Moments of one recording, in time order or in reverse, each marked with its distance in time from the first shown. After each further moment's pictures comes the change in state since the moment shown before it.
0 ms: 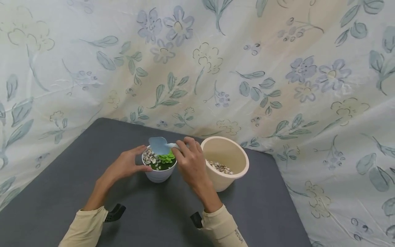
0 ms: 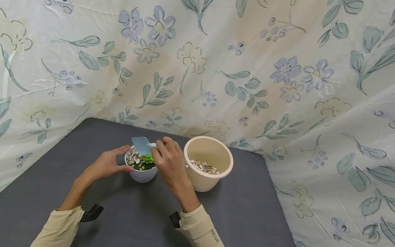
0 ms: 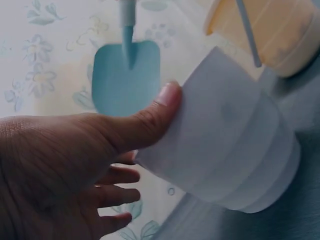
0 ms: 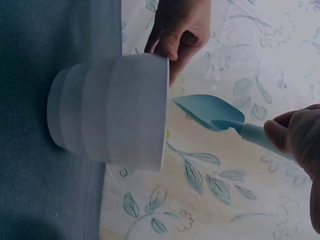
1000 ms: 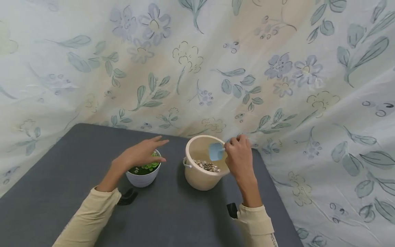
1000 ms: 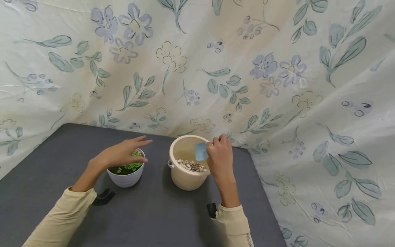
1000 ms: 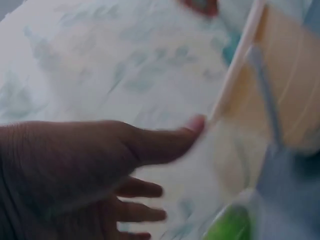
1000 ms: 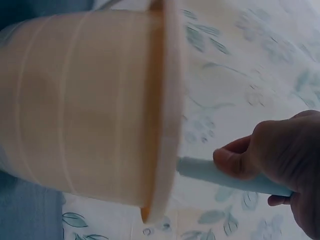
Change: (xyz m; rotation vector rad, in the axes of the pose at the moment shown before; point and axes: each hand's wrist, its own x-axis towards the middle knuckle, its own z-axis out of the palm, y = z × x) left_hand 0.064 0.088 -0.009 0.145 -0.269 0.292; right_hand -0.073 0.138 -0.075 -0.226 -0.353 0.316
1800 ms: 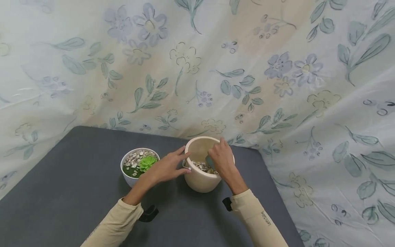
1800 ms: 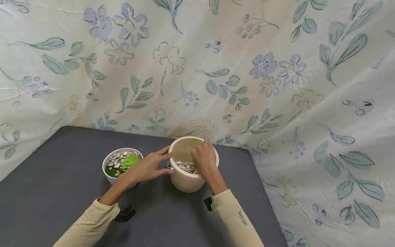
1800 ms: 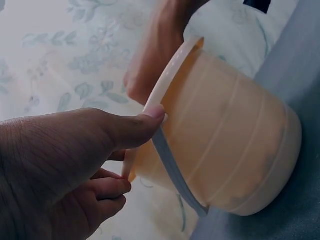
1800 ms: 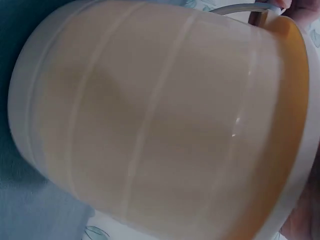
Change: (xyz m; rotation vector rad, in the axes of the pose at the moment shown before) left_hand 0.040 0.046 0.063 -0.090 0.146 0.109; right_hand 0.012 -0.021 0.055 -0.258 -0.248 -0.194
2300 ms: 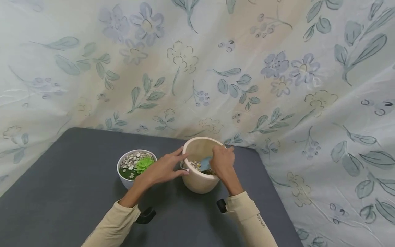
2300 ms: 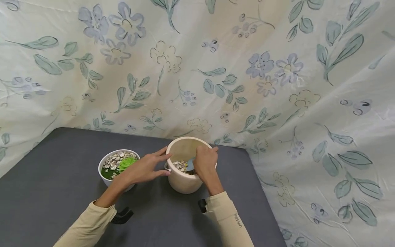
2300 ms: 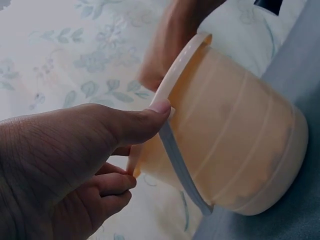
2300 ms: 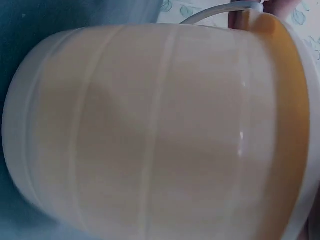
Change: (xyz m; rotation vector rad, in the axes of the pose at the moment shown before) left_hand -0.002 -0.008 0.004 -0.005 -0.006 0.046; right_hand 0.001 -0.011 0.001 0.331 -0.292 0.467
